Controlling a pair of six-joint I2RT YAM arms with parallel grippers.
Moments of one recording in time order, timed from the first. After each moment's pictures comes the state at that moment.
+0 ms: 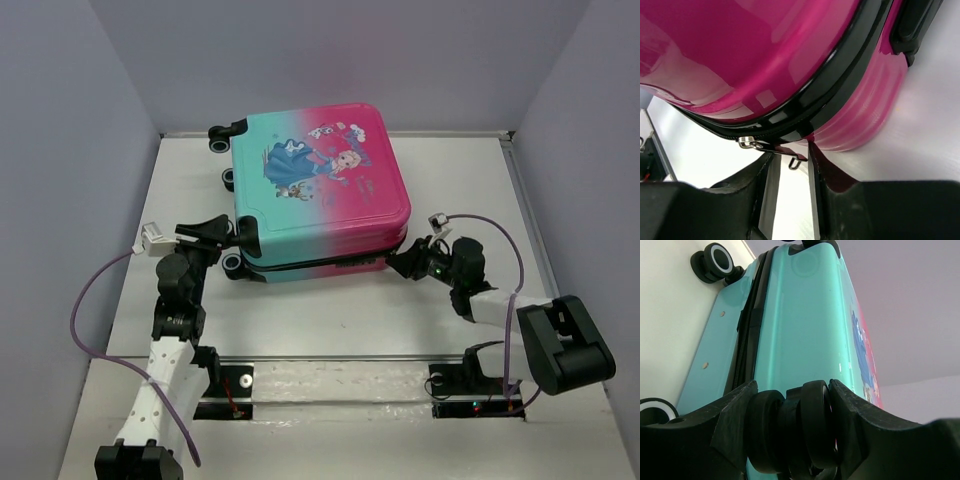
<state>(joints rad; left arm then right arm) -0.03 0.58 0.29 0.21 -0.03 -1.11 0.23 1.27 0.25 0.75 -0.59 0.47</state>
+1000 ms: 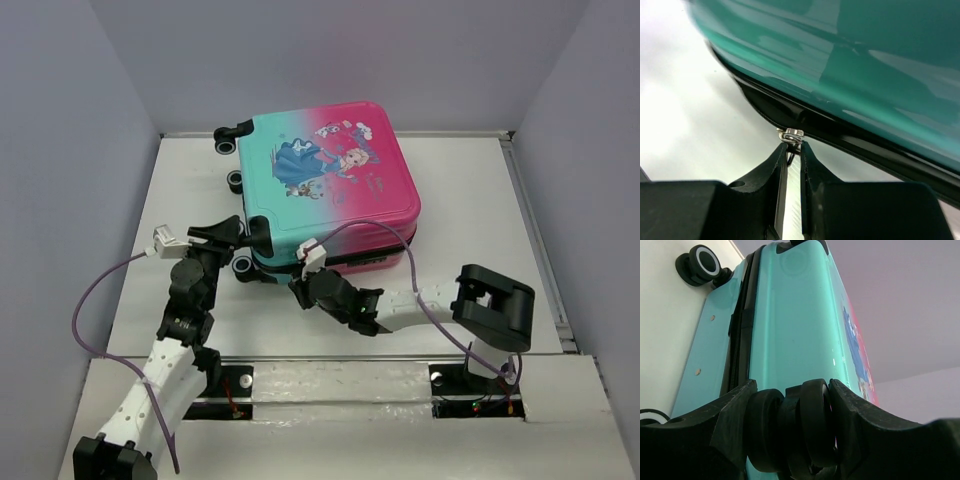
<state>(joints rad) -0.25 0.57 0.26 0.28 -0.24 -1.11 1.20 1.68 0.80 0.50 0.38 0.41</state>
